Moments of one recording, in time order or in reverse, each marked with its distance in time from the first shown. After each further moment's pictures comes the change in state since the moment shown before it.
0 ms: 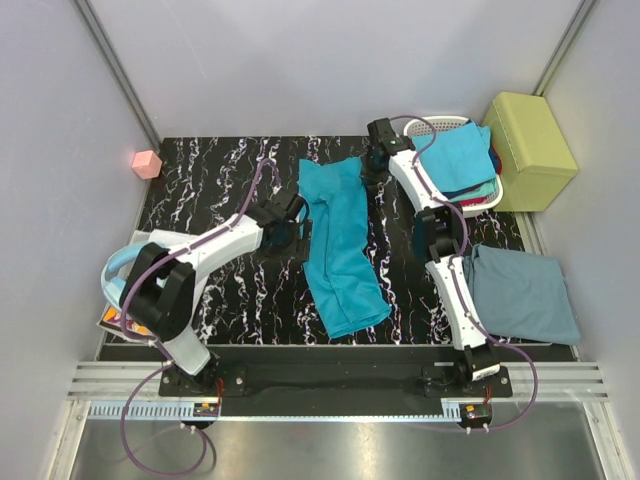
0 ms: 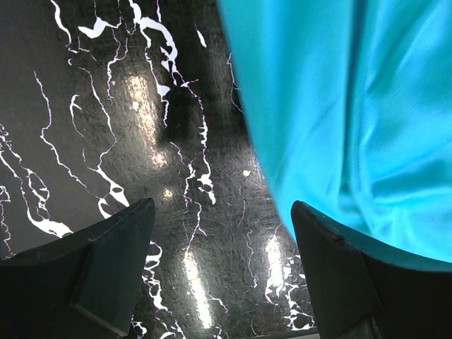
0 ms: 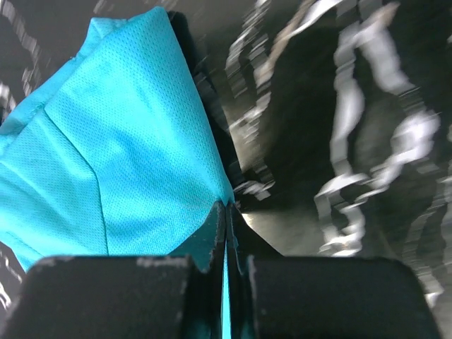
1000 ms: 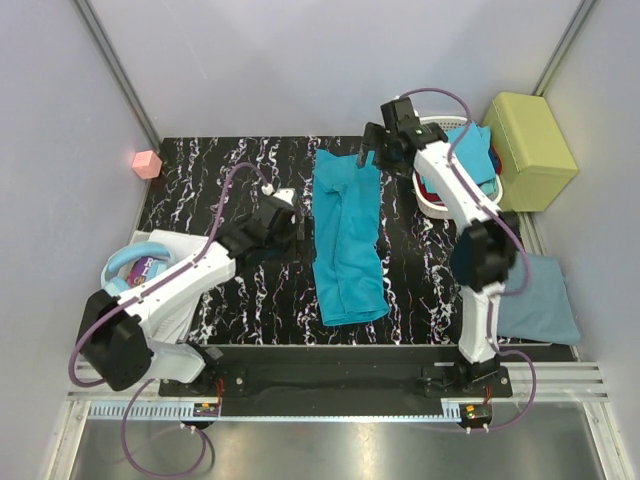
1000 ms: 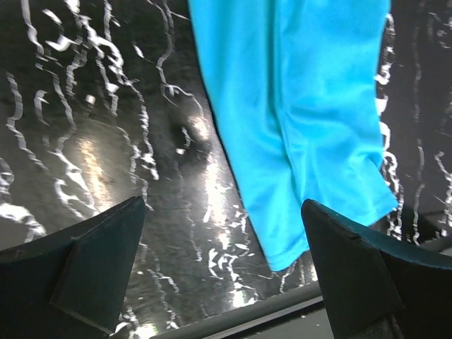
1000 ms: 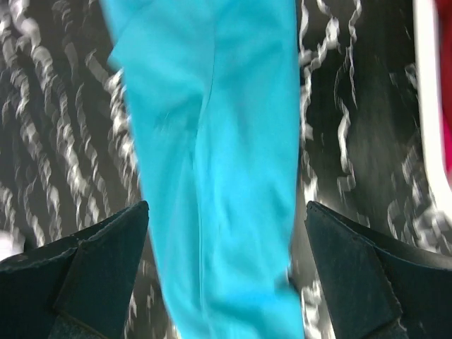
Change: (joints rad) left arm -0.097 -0.301 -0.101 0.074 -0.009 -0.109; right arm 0.022 -0.621 -0.563 0.058 0.067 -0.035
